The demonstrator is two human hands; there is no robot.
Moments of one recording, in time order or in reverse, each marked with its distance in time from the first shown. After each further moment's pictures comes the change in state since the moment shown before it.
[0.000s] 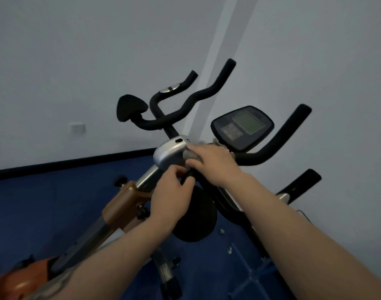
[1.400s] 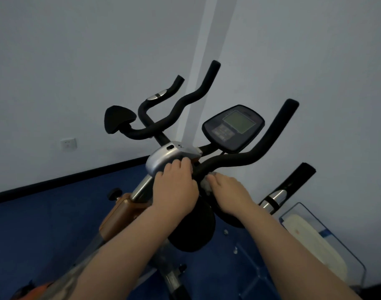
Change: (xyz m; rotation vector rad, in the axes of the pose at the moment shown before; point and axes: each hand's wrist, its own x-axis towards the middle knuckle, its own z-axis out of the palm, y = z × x) left_hand 0.023 0.028 0.004 0.658 -0.047 0.374; right_hand -0.055 0.027 0.034 -0.002 -0.084 0.189
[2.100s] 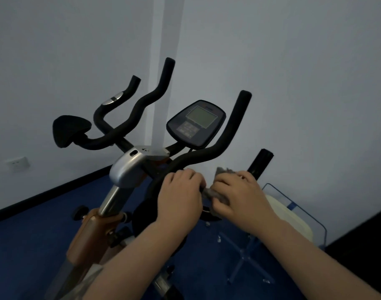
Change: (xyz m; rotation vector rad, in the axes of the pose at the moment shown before) left_hand -0.013 0.045 0.030 0.050 -0.073 0.378; right_hand -0.073 0.048 -0.010 -0.096 0.437 -0.104
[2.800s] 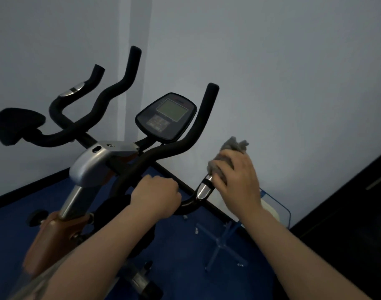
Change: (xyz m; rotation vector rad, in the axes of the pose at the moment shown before) left_hand 0.028 0.007 0.012 0.268 -0.478 0.057; right_hand -0.019 0.048 0.001 -0.039 0.403 0.249
